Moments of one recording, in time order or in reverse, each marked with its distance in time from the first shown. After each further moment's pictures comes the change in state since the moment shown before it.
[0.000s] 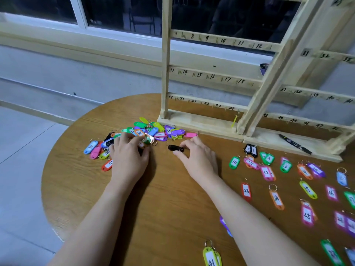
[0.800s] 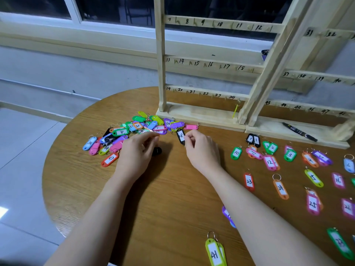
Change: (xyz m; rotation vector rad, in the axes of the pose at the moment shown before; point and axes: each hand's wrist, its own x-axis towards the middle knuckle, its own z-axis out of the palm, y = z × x) left_hand -0.007 0.012 -0.014 -0.426 -0.108 0.202; right_hand -0.001 0.002 -0.003 0.154 0.078 0.066
